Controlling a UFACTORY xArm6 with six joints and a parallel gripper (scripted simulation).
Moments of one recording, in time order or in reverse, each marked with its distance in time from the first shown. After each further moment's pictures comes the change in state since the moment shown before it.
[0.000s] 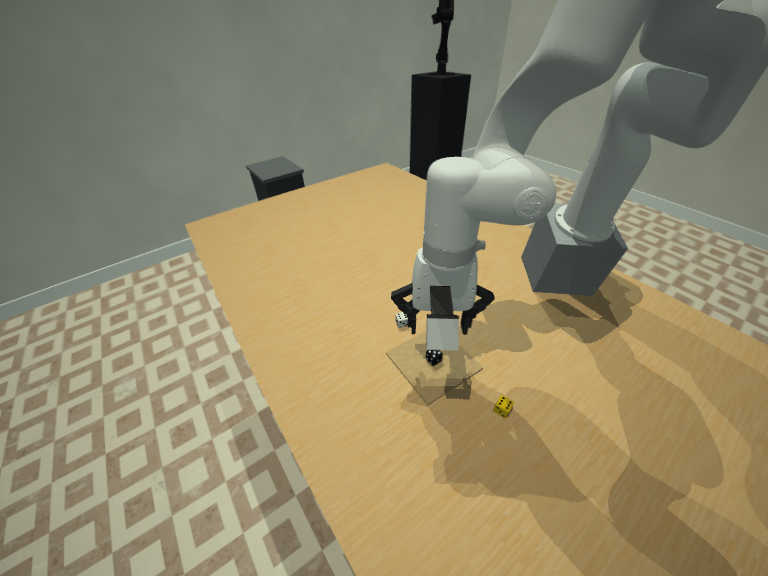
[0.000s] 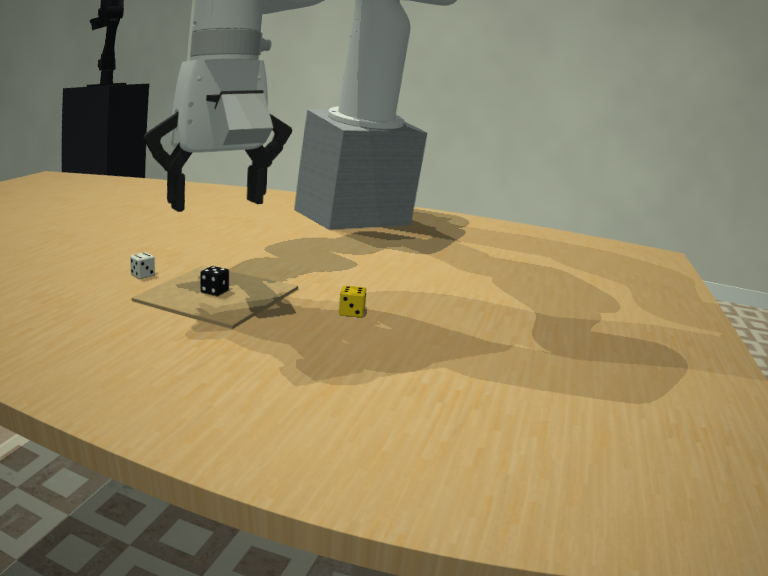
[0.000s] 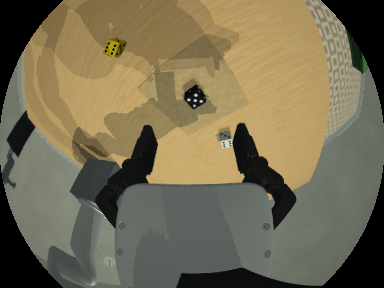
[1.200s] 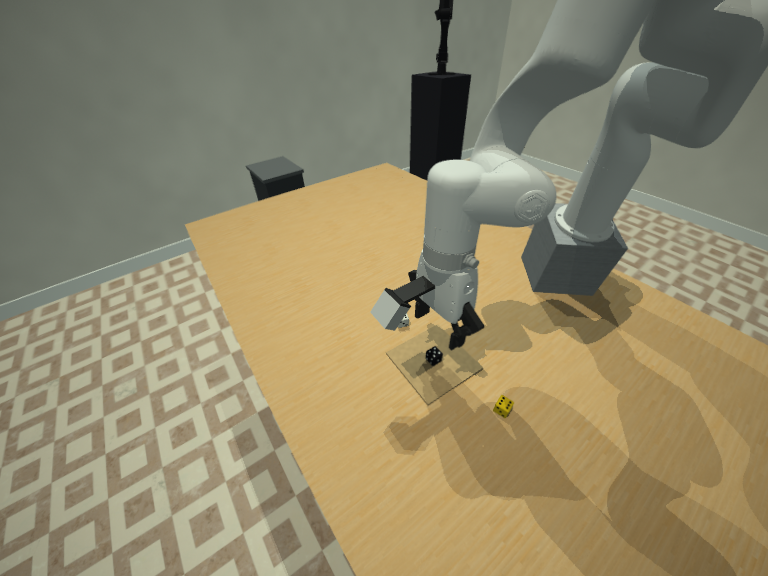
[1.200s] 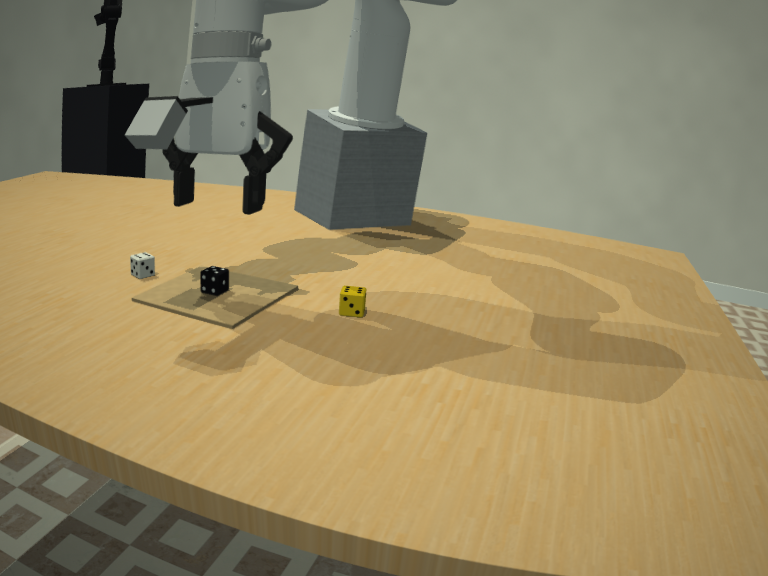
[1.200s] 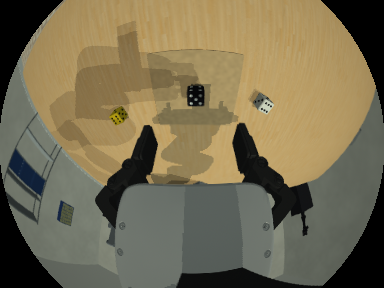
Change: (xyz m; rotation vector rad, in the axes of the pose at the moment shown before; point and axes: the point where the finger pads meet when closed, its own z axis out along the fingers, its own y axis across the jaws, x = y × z) arm 0.000 0.000 0.003 -0.007 -0.017 0.927
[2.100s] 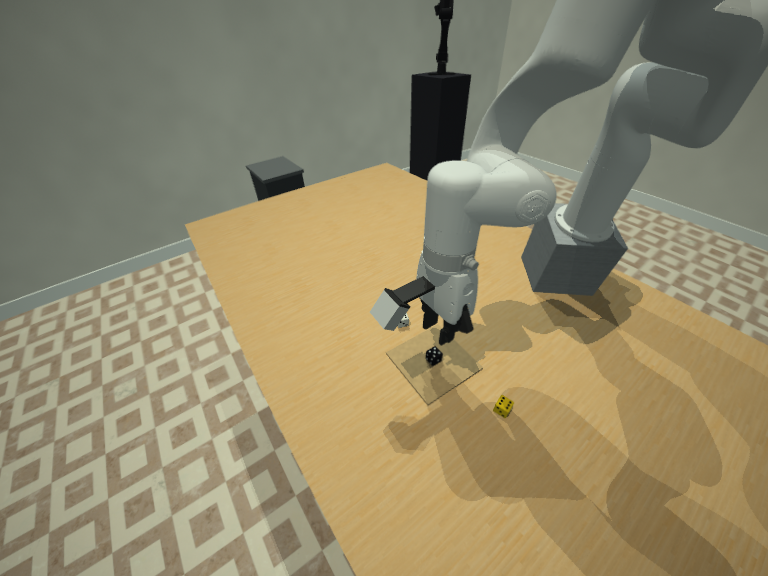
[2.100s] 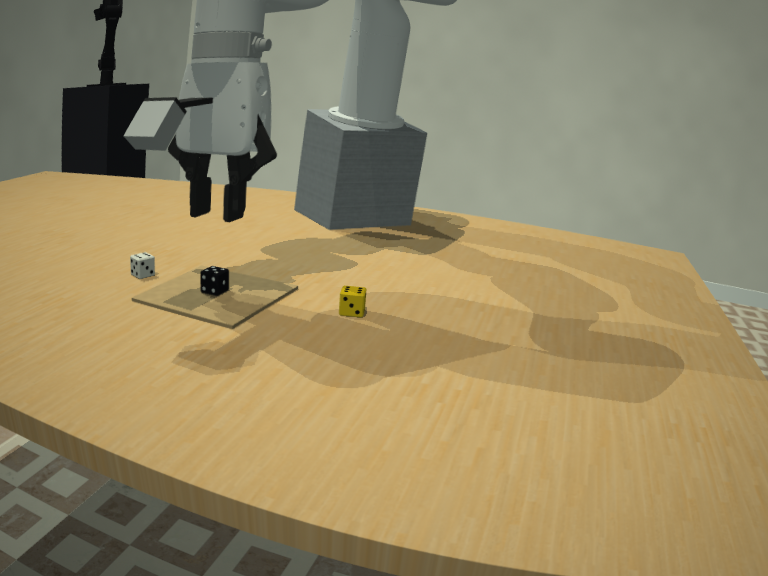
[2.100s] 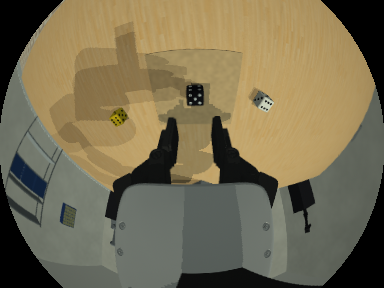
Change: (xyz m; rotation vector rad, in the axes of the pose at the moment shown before) arm 0.000 0.000 0.000 -0.011 -0.010 0.020
